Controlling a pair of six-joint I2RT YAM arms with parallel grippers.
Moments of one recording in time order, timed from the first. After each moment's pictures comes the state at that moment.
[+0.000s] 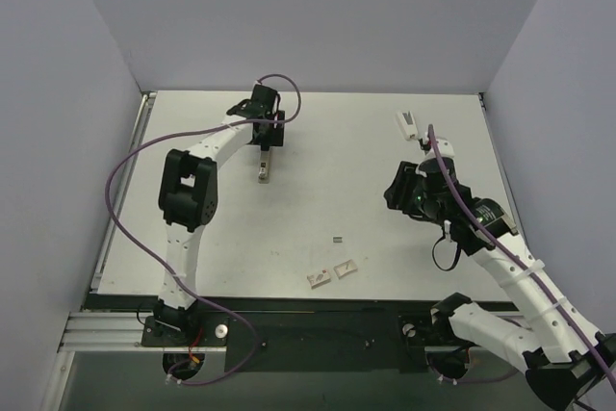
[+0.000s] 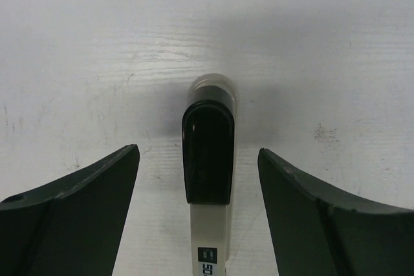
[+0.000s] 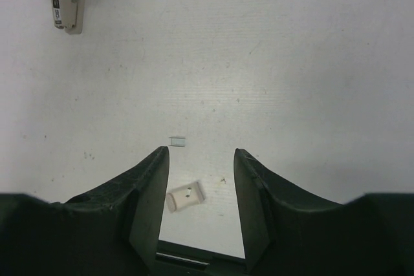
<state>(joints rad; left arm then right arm) -0.37 2.27 1.90 -0.57 -0.24 -0.25 0.52 0.91 0.95 -0.72 0.19 0.52</state>
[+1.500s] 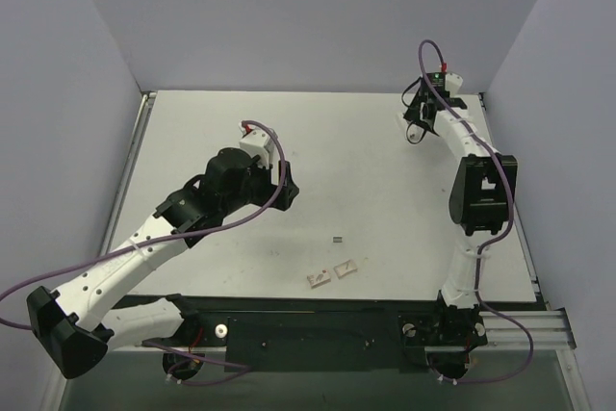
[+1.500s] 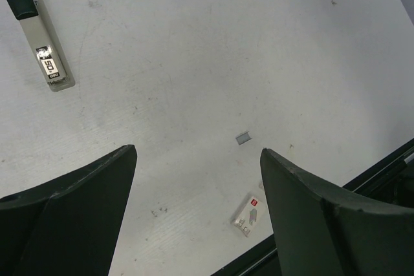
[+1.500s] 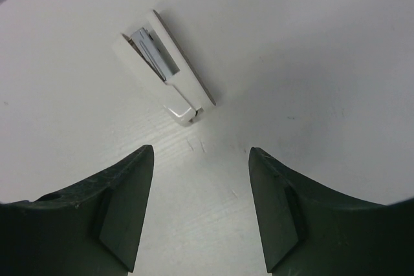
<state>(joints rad) -0.75 1.10 1.08 -0.45 -0.10 -0.38 0.05 2.05 1.69 -0.46 0.33 0.47</state>
